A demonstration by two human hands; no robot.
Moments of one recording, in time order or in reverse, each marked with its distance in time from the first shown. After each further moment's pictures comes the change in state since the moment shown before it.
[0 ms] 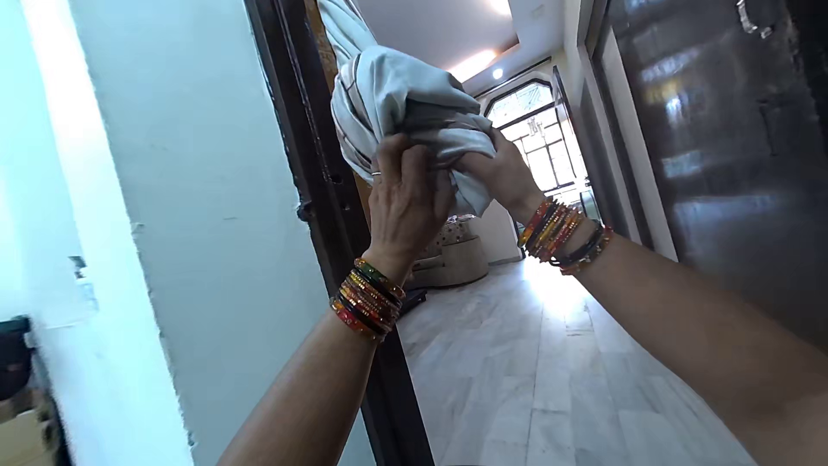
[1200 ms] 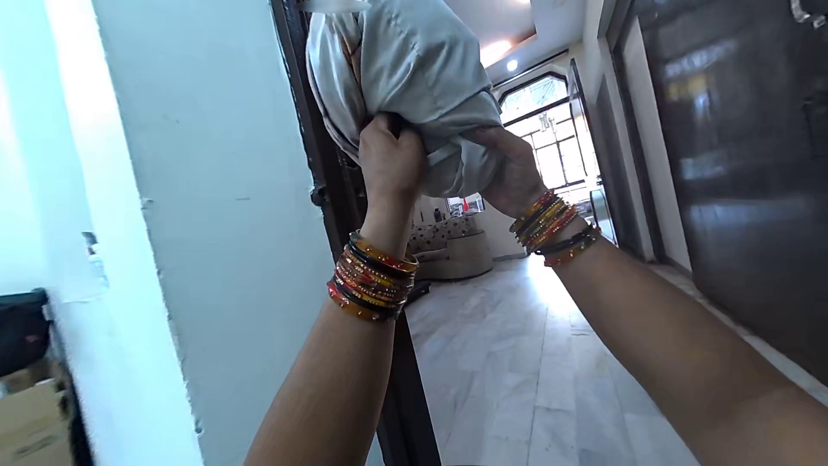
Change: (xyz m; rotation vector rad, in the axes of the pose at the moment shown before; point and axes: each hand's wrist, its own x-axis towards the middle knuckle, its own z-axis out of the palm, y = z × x) left_hand 0.039 -0.028 -0.010 -0.391 -0.119 -0.821; right_hand 0.004 0.012 0.045 0.914 -0.207 0.019
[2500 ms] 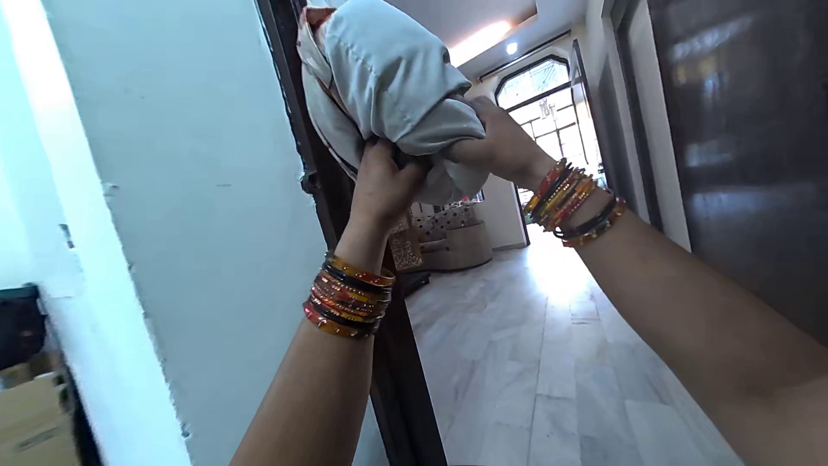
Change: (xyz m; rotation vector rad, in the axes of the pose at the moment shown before) left_hand -0.014 -0.047 -0.012 0.100 -0.284 0.042; right_hand 0.018 -0.011 -0.010 -1.093 -0.157 -0.069
